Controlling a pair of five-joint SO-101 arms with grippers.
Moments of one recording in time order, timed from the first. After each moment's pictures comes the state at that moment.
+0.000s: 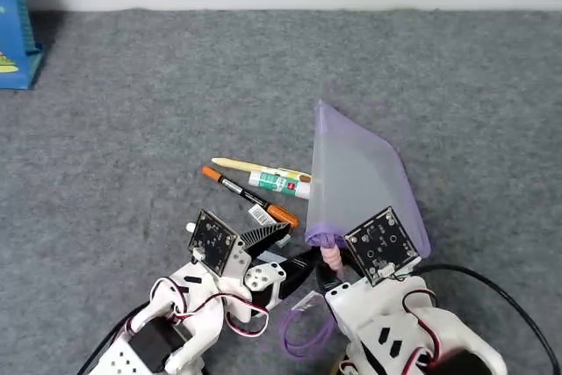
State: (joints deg) left arm 40.9 -103.4 95.3 43.3 18.9; right arm -32.4 -95.8 52.2 92.6 1.4
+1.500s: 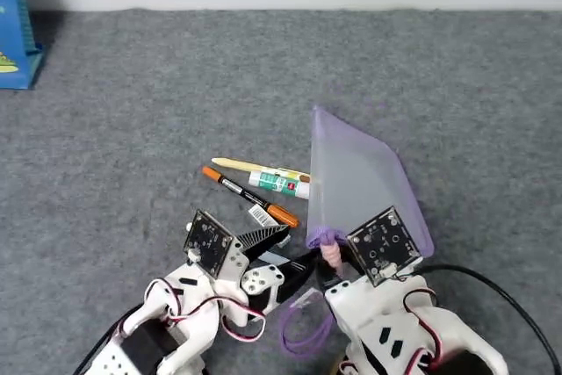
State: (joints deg) left arm 41.9 -103.3 90.9 47.5 19.0; right arm -33.6 -95.9 52.2 91.6 1.4
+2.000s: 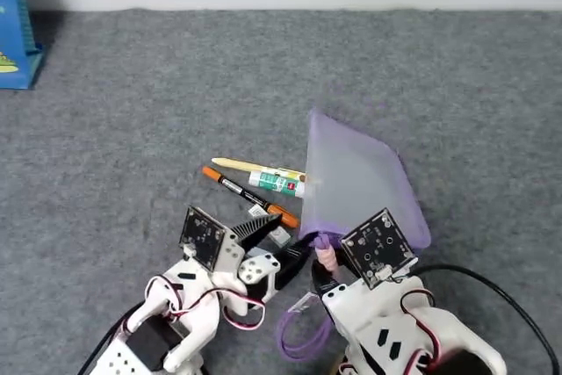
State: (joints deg) left arm 38.2 -103.3 94.6 41.9 19.0; right arm -34.7 -95.9 52.2 91.8 1.4
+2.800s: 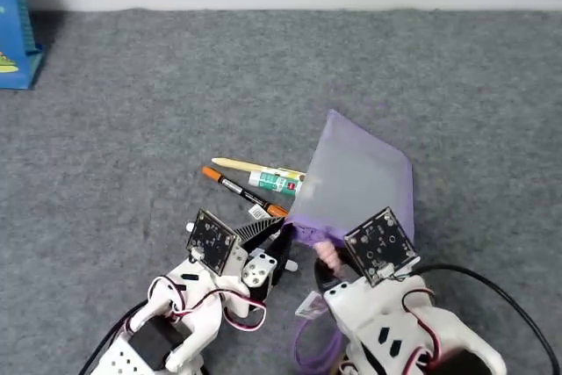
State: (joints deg) left arm 37.8 -103.4 96.2 41.9 15.8; right arm -30.9 -95.9 52.2 91.8 3.1
